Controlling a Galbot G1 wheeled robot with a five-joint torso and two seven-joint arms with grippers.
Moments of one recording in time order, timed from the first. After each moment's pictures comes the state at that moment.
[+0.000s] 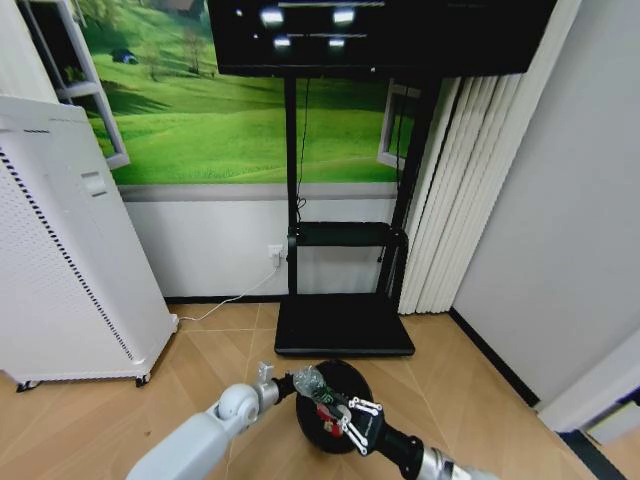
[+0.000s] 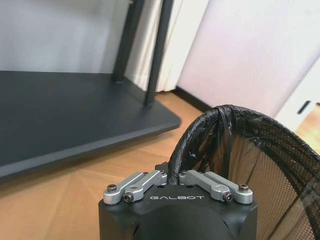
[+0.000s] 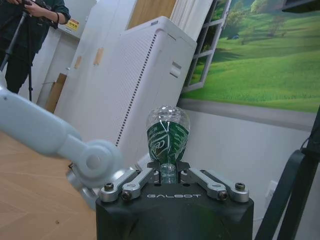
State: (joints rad) left arm 0.84 -0.99 0.27 -1.60 -0.85 0.30 0.23; right arm -1.64 1.02 0.39 2.07 0.17 0.46 -0.54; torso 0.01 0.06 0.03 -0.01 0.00
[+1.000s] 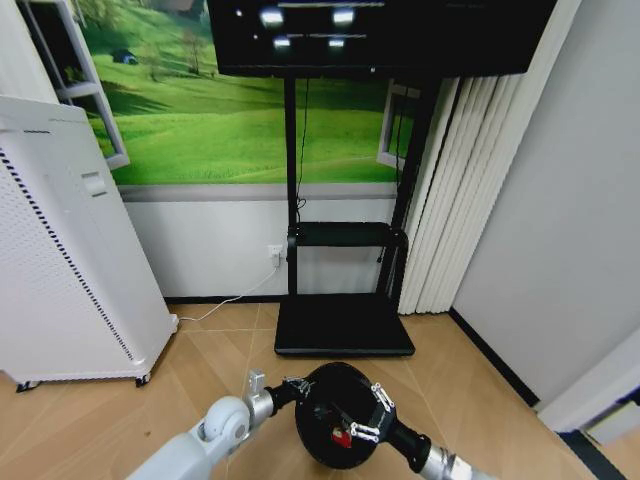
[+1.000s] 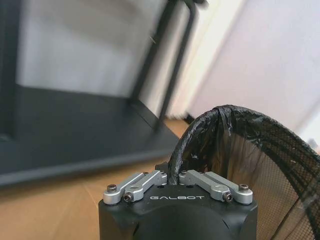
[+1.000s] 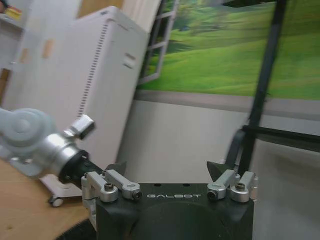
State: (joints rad) left arm 1.01 -0.96 0.07 -1.79 -0.92 0.31 0.13; right arm -1.66 1.07 0.50 2.00 0.26 0.45 -0.46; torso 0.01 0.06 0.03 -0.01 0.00
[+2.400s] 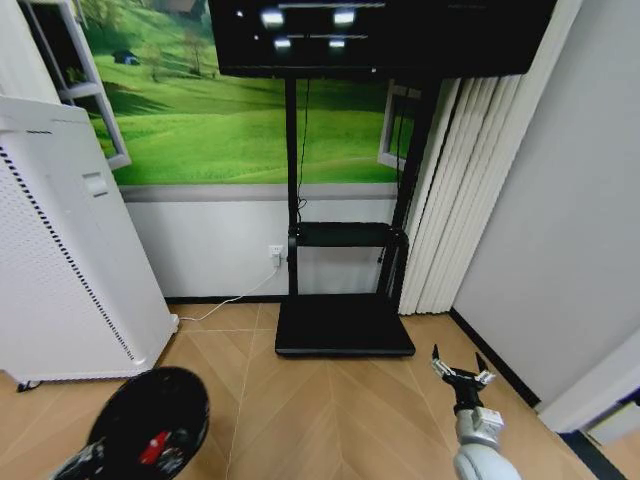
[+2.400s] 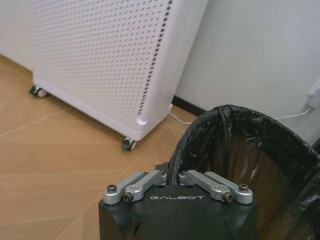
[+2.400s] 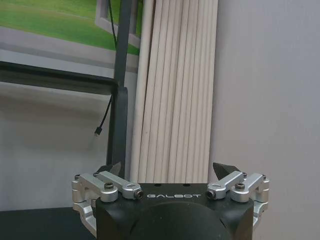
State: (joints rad) left arm 2.13 -1.35 -1.18 -2.22 -1.00 0.24 -0.07; right arm -1.51 1.26 0.68 1.84 0.23 0.19 0.32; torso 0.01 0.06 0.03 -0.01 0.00
